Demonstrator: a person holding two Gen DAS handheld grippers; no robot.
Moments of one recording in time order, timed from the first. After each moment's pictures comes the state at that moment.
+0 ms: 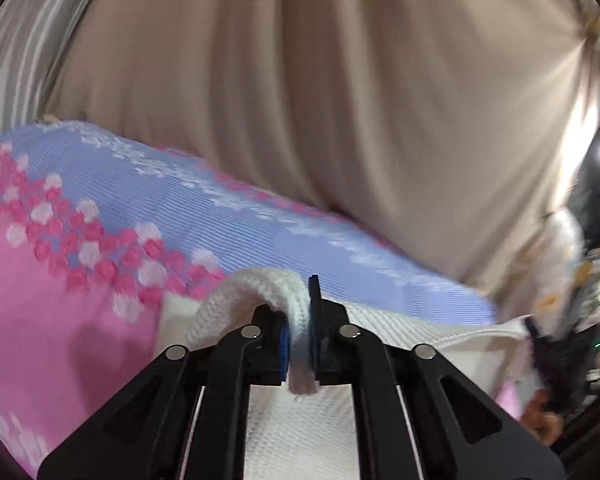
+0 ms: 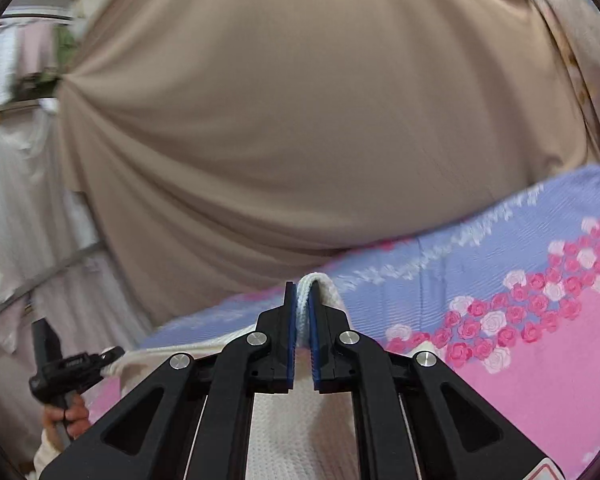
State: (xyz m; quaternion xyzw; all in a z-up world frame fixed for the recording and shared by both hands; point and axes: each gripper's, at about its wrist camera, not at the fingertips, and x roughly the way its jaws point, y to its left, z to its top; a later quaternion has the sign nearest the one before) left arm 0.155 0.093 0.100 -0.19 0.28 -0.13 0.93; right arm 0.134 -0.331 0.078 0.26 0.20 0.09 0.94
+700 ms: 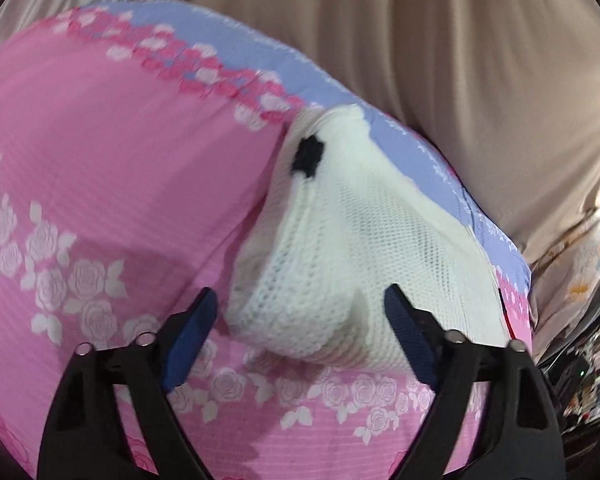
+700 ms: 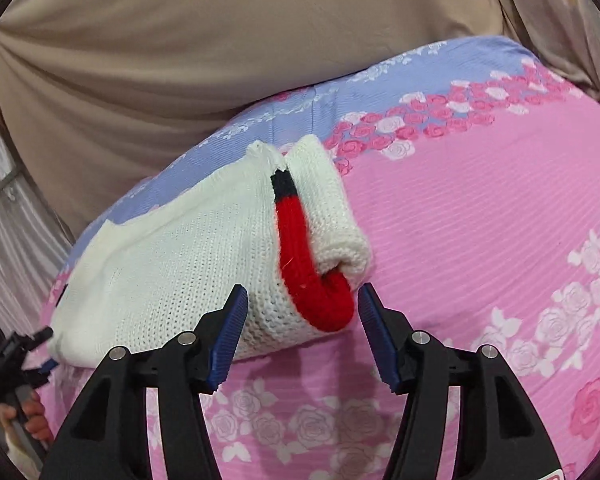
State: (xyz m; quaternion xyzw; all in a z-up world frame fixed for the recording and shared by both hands) left arm 0.047 0.149 -0.028 -0.27 0.39 -0.08 0.87; right arm 0.026 -0.320 -0.053 0.24 0.34 0.01 0.91
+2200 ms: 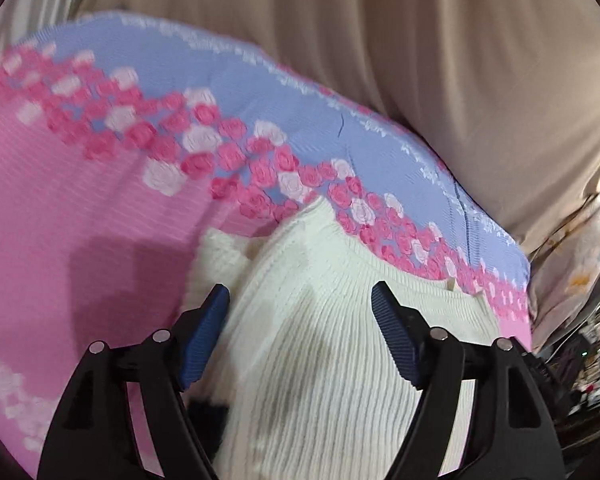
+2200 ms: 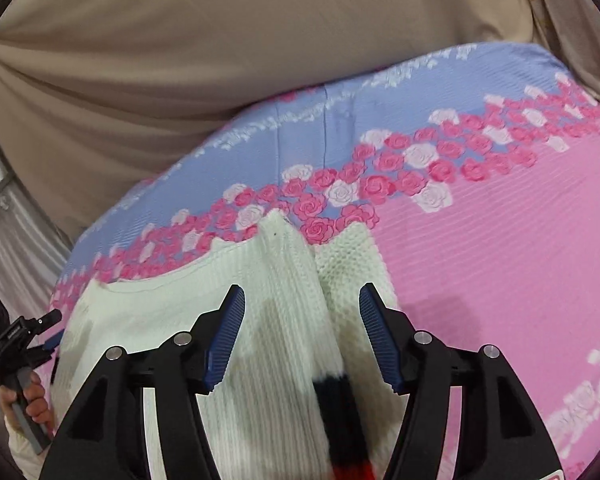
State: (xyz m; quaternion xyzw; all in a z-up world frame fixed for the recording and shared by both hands) left arm 0.147 0.114 0.005 -0.24 0.43 -0.12 0.87; right arm 0.113 -0.324 -0.038 0.22 0.39 0.01 0.89
